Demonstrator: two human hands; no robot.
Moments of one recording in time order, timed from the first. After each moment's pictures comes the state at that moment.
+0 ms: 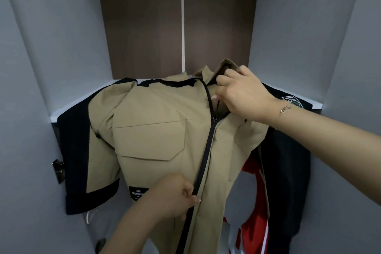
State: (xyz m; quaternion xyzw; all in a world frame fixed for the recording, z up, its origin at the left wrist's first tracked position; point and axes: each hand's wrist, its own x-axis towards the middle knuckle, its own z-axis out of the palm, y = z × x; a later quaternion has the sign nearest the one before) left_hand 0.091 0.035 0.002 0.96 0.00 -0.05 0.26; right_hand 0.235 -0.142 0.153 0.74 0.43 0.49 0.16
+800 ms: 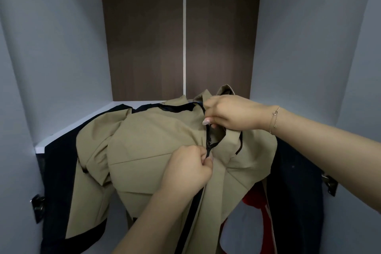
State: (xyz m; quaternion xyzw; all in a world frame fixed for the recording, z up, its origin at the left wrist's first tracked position) left_hand 0.180 0.008 0.073 0.92 0.00 0.31 0.23; right_hand 0.282 -0.121 0.194 0.79 0.57 0.21 0.10
